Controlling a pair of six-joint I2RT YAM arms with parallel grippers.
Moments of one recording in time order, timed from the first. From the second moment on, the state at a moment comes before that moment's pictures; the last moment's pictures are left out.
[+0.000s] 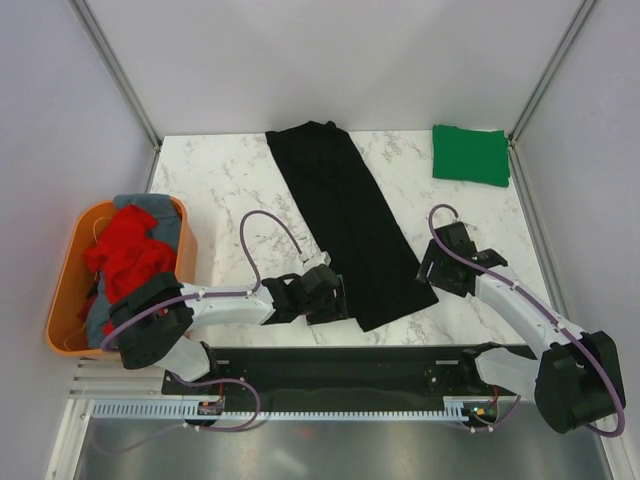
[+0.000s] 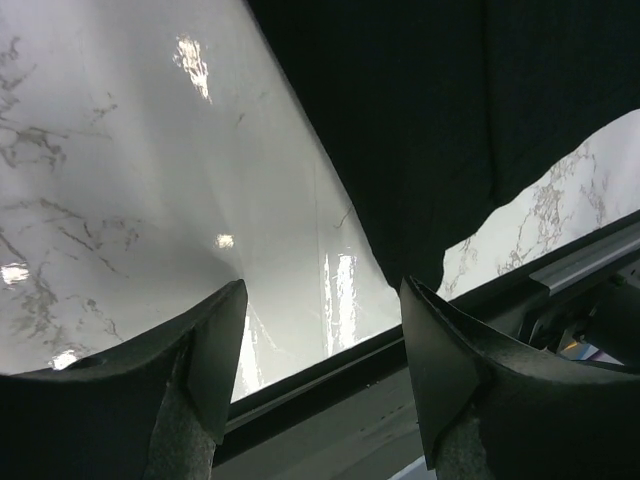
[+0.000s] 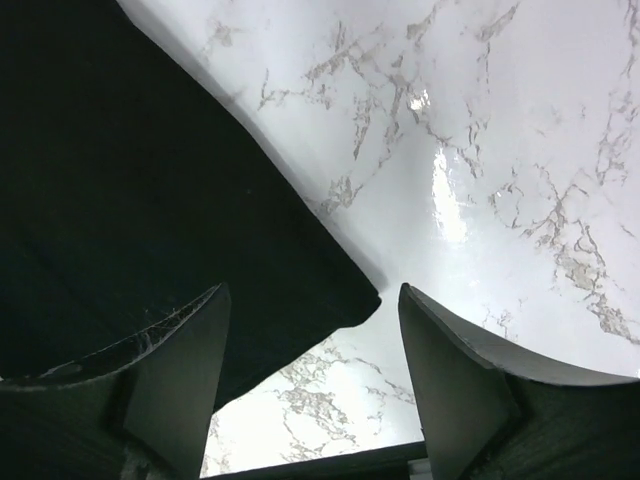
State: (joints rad) left arm -1.06 1.48 0.69 -0.11 -0.08 -1.10; right arm 0.31 1.12 0.68 -0.66 0.20 0.68
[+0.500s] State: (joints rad) left arm -1.14 1.53 0.72 -0.09 -0.16 -1.20; right arm 0.31 1.12 0.53 -0.58 0.16 0.72
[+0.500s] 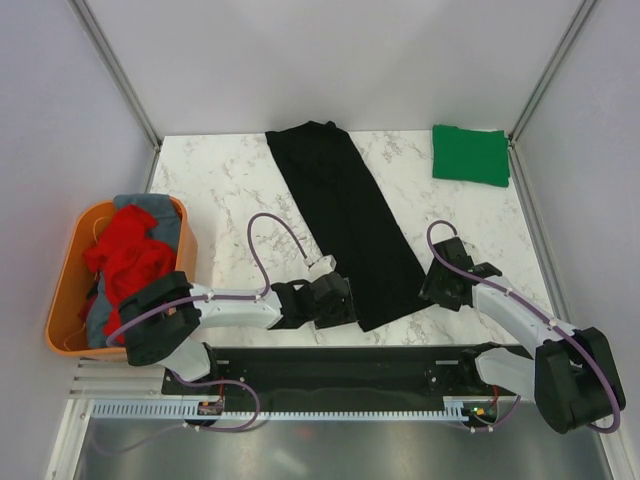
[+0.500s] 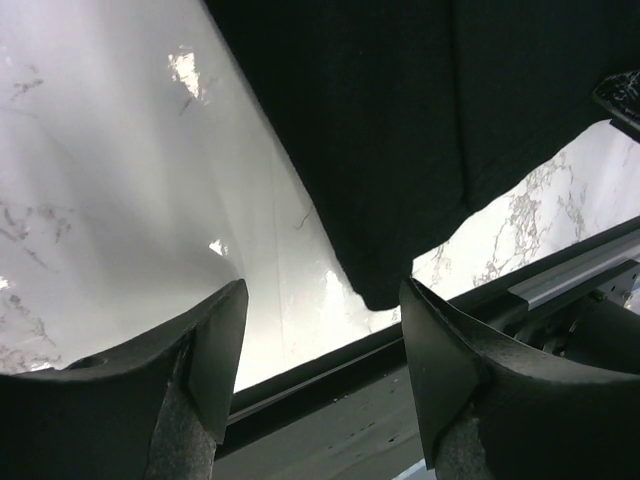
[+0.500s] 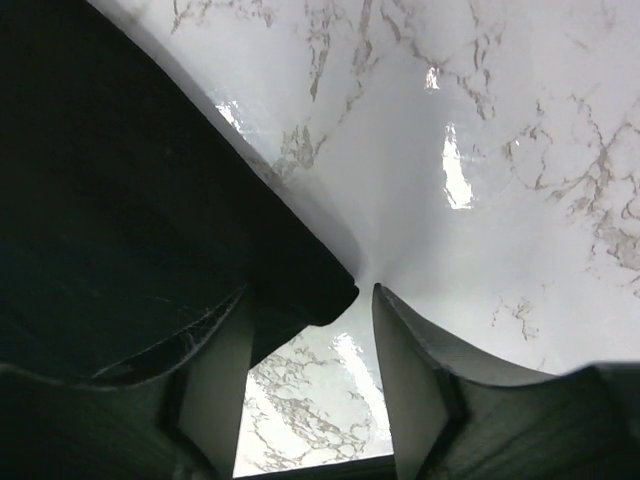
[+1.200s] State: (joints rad) left arm -1.16 1.67 0.82 -0.07 -0.19 -1.22; right arm 0.31 1.13 0.52 -0.53 0.16 0.73
